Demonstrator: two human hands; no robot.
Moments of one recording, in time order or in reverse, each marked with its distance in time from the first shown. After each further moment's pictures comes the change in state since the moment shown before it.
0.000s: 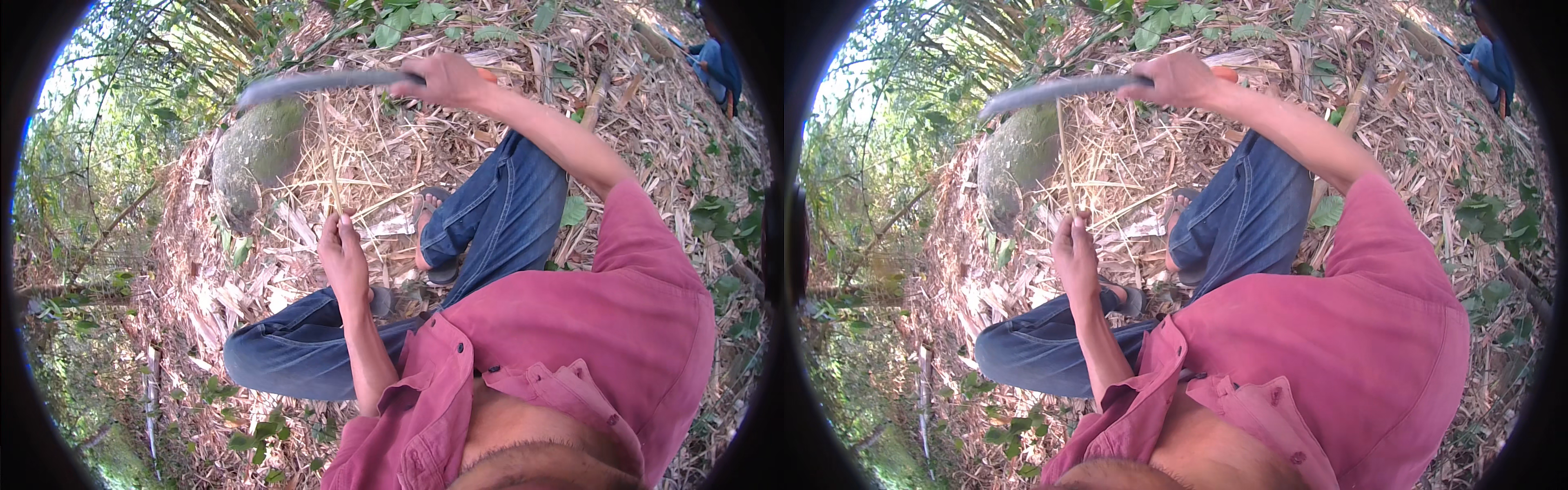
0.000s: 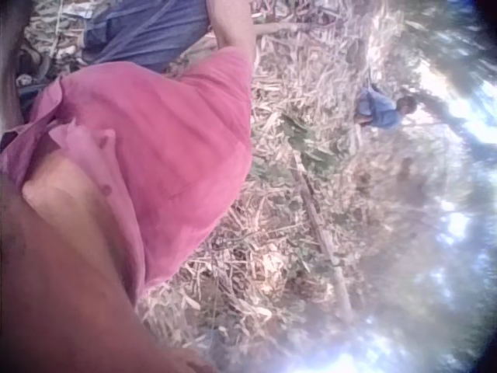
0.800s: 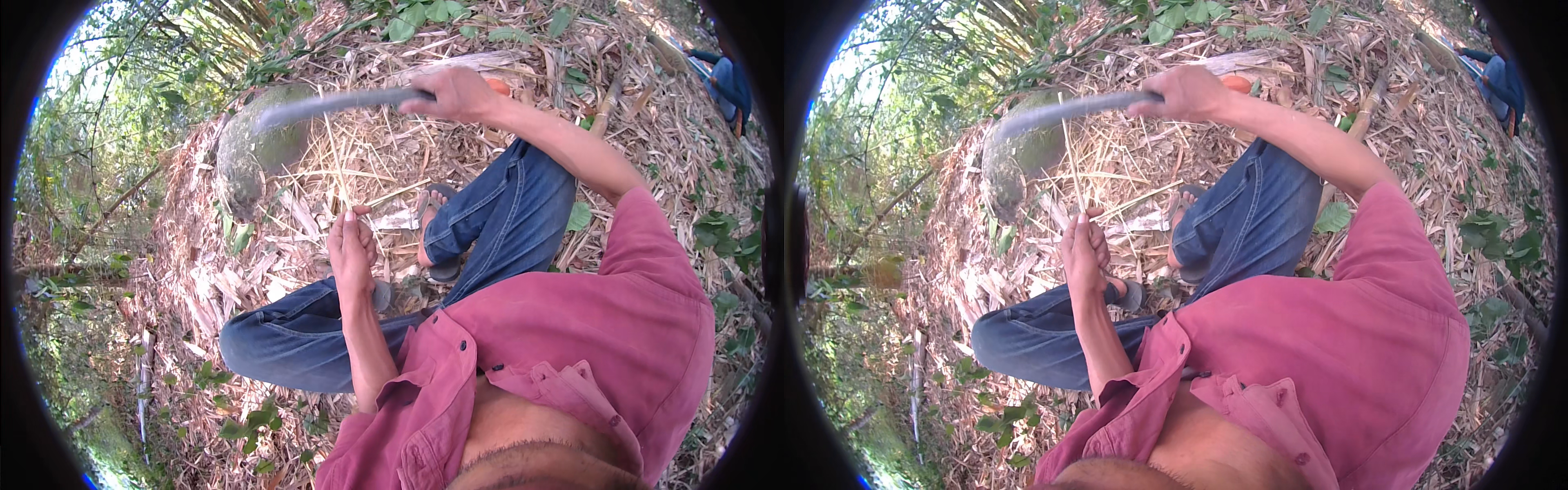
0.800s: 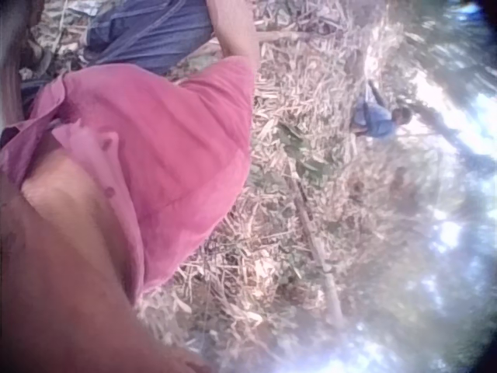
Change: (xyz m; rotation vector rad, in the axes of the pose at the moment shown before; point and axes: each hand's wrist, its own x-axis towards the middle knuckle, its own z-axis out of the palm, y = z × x) left_hand 0.000 -0.010 -0.002 -0.368 -0.108 -0.186; right_hand -0.012 -0.008 0.017 0.030 -0.013 -0.115
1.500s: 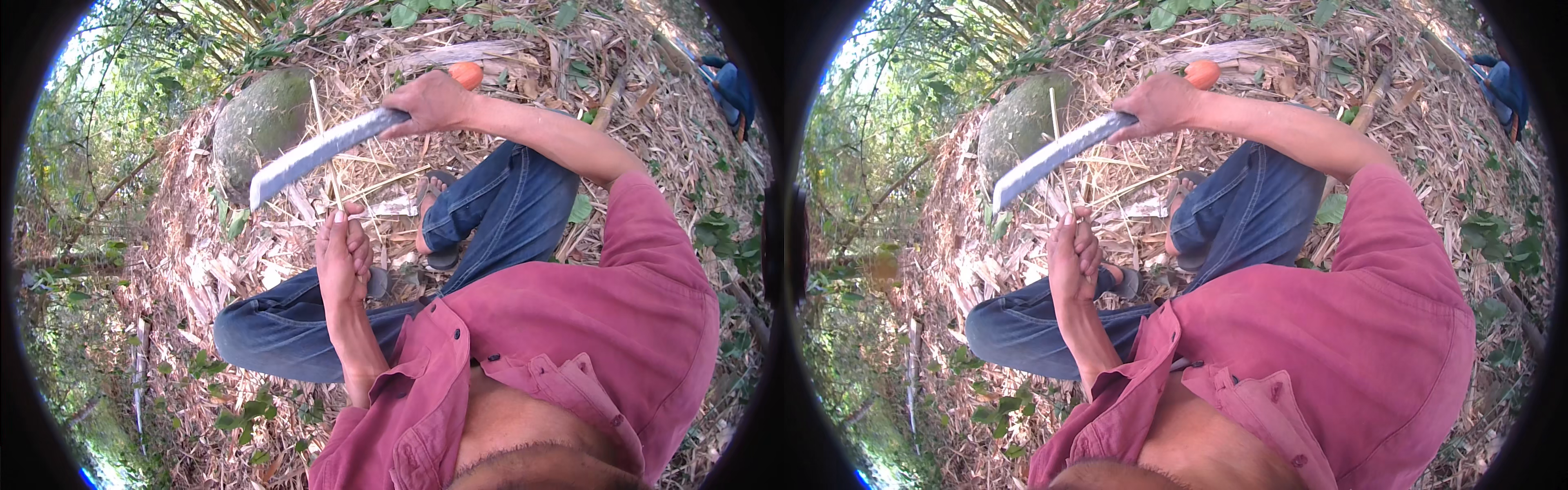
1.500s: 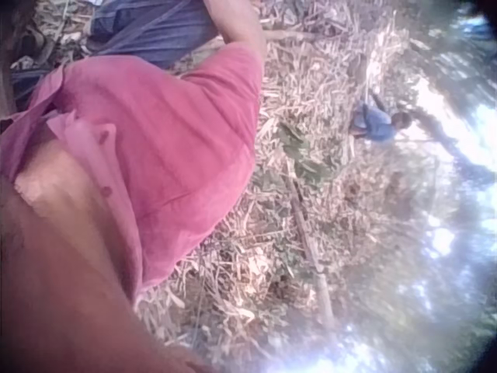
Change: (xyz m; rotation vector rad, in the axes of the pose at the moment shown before) left_hand -0.026 0.019 -0.012 -0.289 -0.071 -0.079; right_hand 0.009 -0.044 0.022 -0.107 -0.123 -0.228
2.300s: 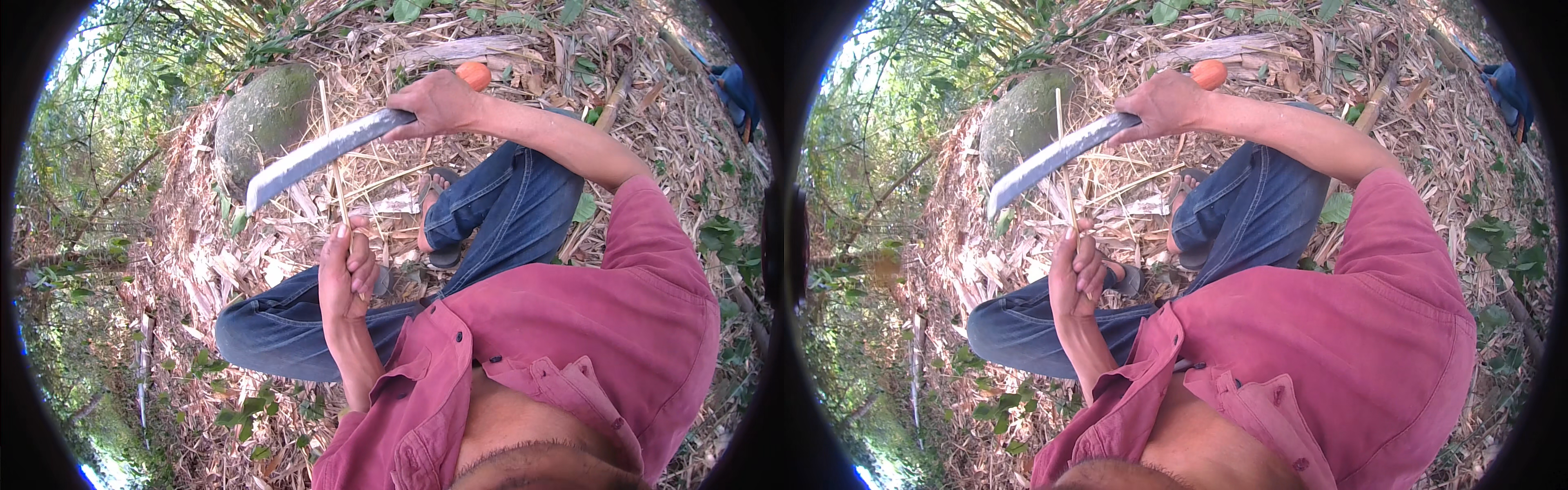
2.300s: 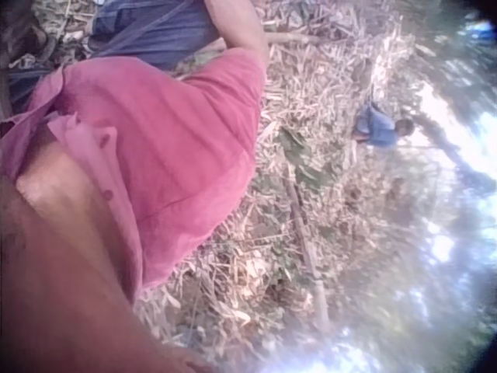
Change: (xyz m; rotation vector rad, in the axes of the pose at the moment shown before) left_hand -0.016 0.001 -0.002 -0.170 -0.083 -0.128; right_hand -0.010 -0.002 -0.008 0.092 0.004 0.018
